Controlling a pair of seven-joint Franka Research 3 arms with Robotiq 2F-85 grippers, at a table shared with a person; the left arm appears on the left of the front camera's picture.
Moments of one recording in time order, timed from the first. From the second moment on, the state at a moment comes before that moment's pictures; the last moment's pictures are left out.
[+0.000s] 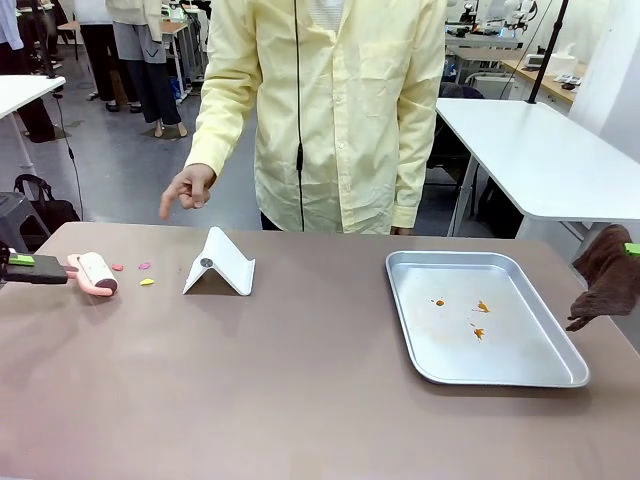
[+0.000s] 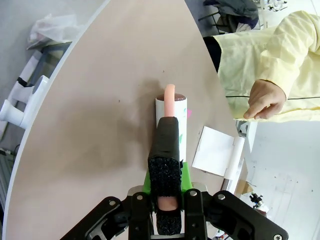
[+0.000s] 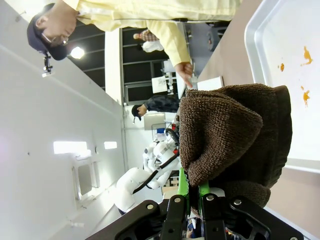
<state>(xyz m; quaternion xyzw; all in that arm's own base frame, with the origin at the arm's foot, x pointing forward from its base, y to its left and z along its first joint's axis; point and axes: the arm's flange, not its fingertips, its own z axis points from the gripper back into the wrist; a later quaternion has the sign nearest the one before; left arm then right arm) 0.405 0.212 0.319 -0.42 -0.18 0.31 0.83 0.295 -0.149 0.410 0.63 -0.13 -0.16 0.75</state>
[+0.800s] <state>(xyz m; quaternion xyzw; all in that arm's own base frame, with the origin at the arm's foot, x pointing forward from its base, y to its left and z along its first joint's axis) 0.444 0.164 0.329 -0.41 -0.17 0.29 0.85 0.295 -0.149 0.410 0.63 -0.13 -0.16 0.74</state>
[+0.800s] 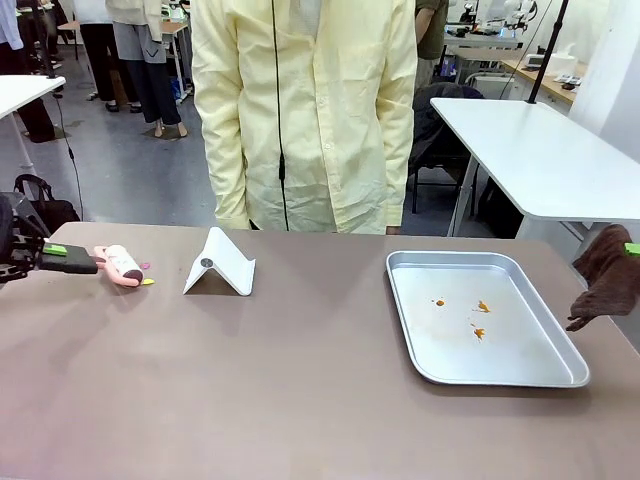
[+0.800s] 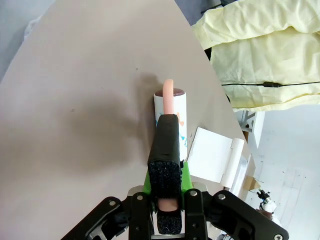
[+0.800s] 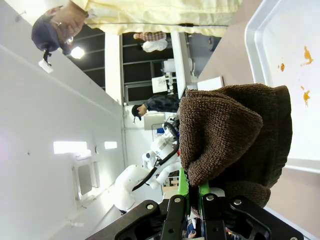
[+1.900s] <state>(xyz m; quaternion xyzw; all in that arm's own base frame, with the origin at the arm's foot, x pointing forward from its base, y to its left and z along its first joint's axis) 0.493 0.120 0.338 -0.42 -0.13 0.29 0.85 0.295 -0.149 0.410 0.63 -0.13 -0.16 0.74</state>
